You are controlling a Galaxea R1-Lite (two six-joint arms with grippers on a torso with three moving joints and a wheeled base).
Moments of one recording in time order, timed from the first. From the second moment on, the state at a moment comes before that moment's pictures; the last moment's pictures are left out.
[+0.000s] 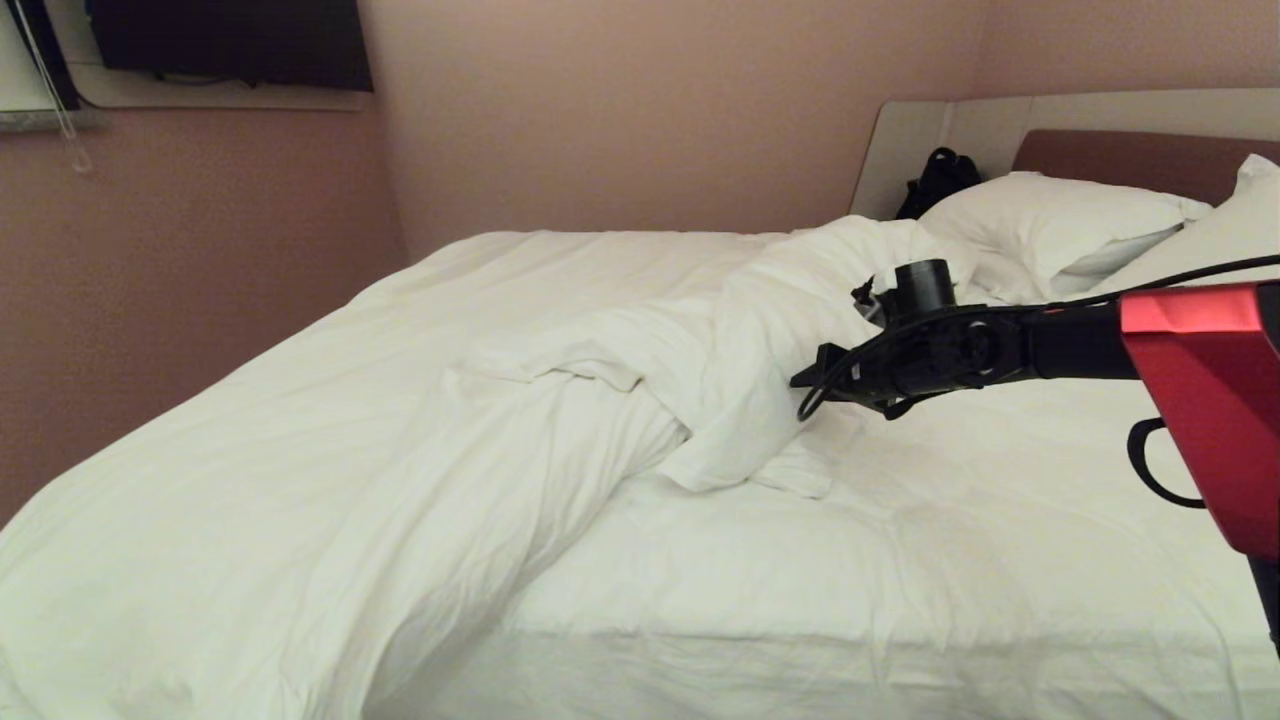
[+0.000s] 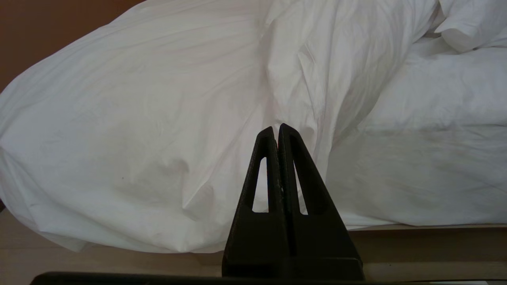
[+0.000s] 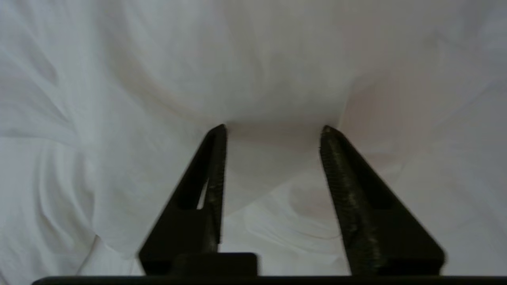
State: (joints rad) left arm -0.01 0.00 0.00 0.00 -0.02 0.05; right arm 0.21 2.31 -1.88 0.18 0.23 0.40
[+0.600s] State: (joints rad) left arm -0.01 0.00 0.00 0.00 -0.02 0.05; right arm 0.21 2.34 -1.92 0.16 0.28 0.40
